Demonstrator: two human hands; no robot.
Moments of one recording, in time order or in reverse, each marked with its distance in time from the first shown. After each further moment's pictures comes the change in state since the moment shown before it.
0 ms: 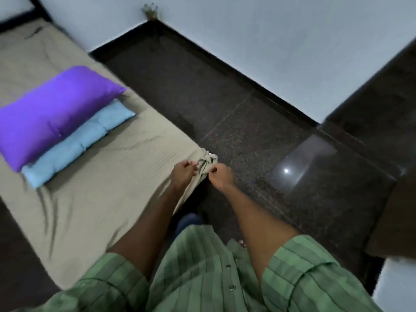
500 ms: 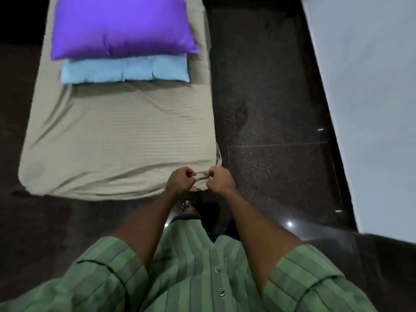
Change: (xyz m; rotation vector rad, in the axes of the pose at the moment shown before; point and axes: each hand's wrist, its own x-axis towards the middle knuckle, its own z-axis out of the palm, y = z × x) left_hand 0.109 -0.012 0.054 0.115 0.361 -0.303; right_hand 0.202 -0.065 -0.017 -0.593 -0.565 -0.558
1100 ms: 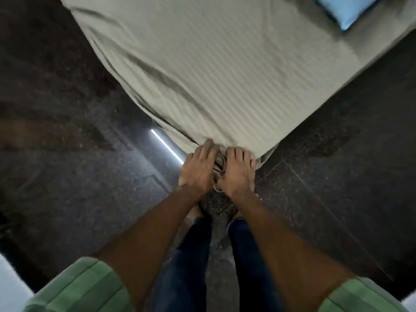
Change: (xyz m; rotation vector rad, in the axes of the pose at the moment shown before) left_hand 0.087 -0.010 0.191 0.210 0.342 -0.384; right_hand 0.220 0.114 0.081 -0.832 -0.188 -0.850
